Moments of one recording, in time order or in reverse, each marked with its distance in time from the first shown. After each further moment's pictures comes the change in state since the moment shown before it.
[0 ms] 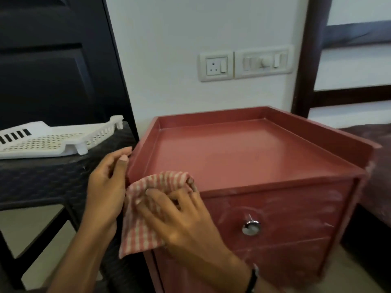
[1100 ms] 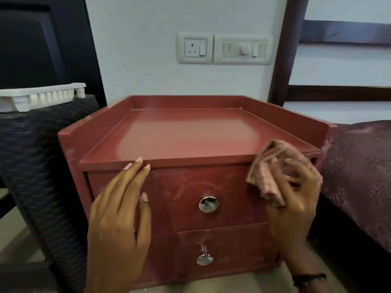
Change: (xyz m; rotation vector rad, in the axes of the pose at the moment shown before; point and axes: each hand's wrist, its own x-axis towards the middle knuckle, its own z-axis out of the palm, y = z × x) left_hand -0.127 -0.055 0.063 0.668 0.047 0.691; right_hand -0.160 0.158 -0.051 -0.190 0.536 0.507
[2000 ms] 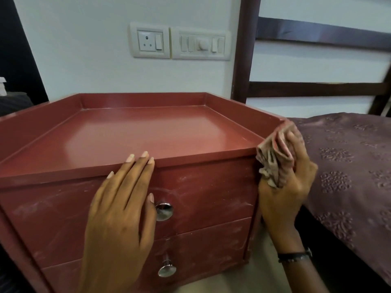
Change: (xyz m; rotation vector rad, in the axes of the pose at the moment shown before) left_hand 0.013 0.046 0.056 0.042 -0.102 0.204; right_hand 0.034 0.046 -0.017 -0.112 0.158 0.088
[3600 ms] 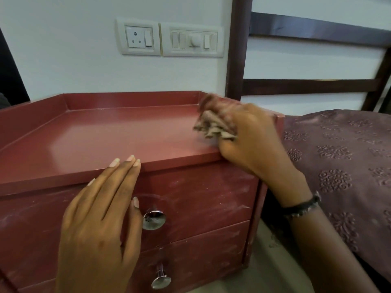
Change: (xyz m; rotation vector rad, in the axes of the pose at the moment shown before) left_hand 0.000 -0.007 0.004 -0.034 0.060 0.038; right_hand 0.088 -0.054 0.021 0.001 -0.625 -0.320
